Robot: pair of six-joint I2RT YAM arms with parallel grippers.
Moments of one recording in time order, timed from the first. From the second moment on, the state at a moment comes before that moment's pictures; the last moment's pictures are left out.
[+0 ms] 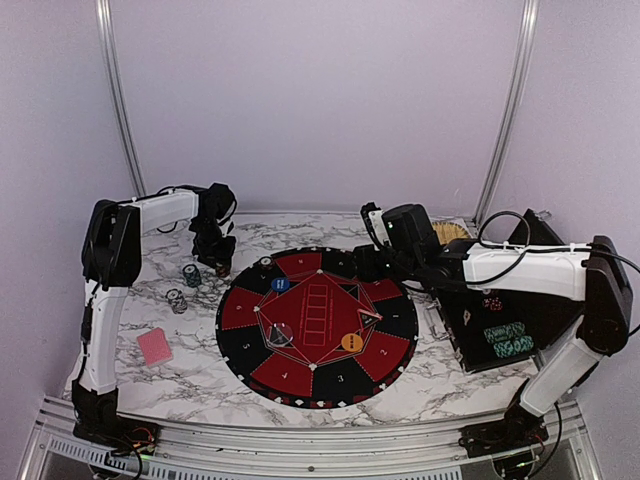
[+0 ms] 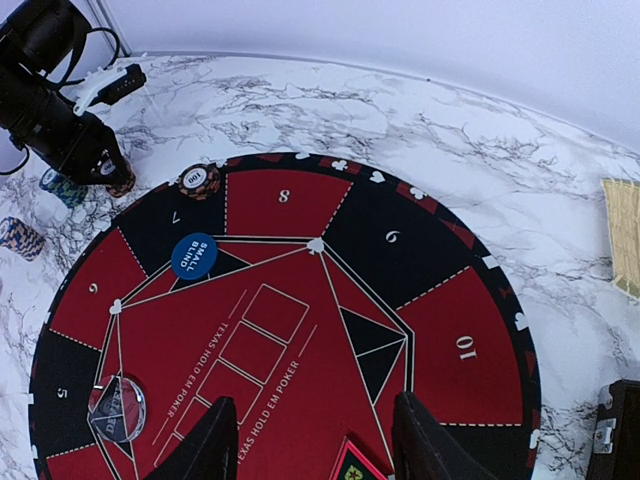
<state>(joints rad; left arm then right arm) -0.33 2.32 1.95 -0.97 -0.05 -0.19 0.76 1.57 1.07 -0.09 0.19 0.31</state>
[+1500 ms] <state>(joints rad) -0.57 1.99 1.59 -0.94 -0.02 -0.28 0.67 1.63 1.07 -0.06 0.19 0.30</state>
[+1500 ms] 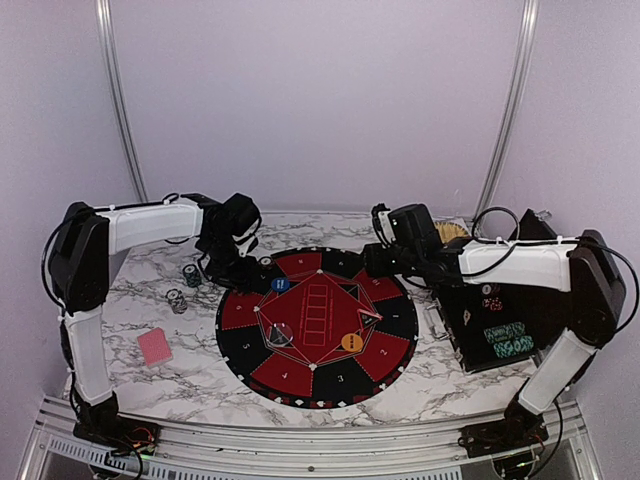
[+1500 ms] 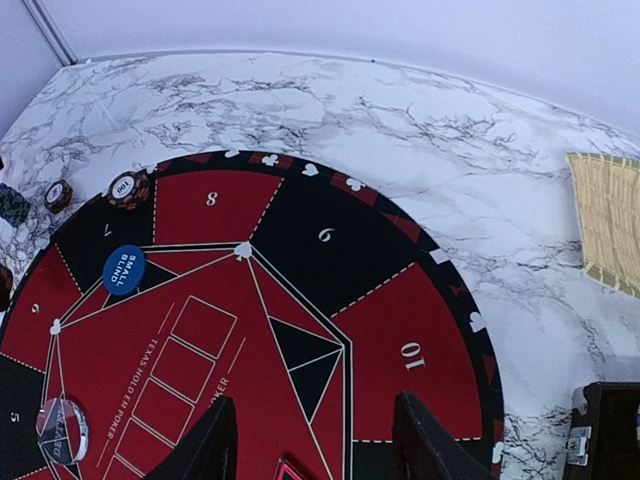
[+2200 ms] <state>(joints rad) -0.76 1.74 1.14 -0.77 -0.04 -0.46 0.67 1.70 1.09 -0.07 0.18 0.29</state>
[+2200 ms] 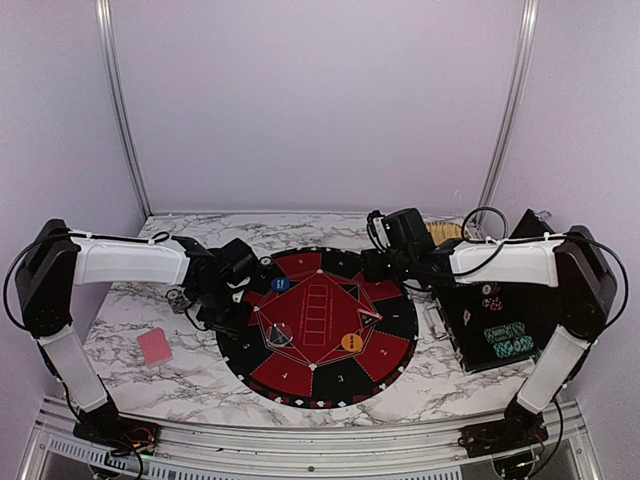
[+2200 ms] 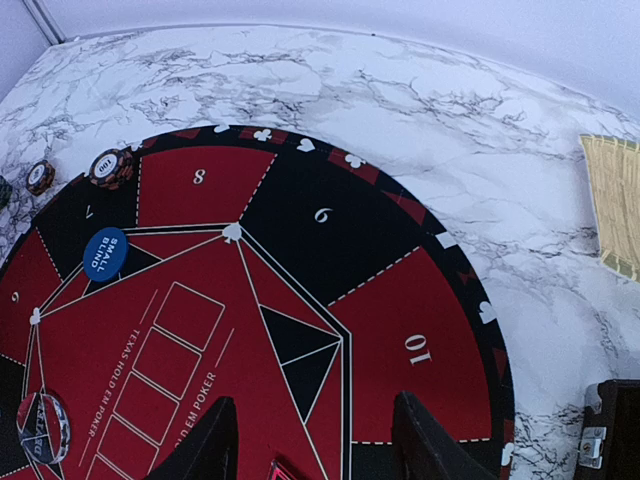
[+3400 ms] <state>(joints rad) -0.79 1.76 1.07 -0.71 -0.11 -0.49 0.67 1.70 1.10 -0.08 0.18 0.29</state>
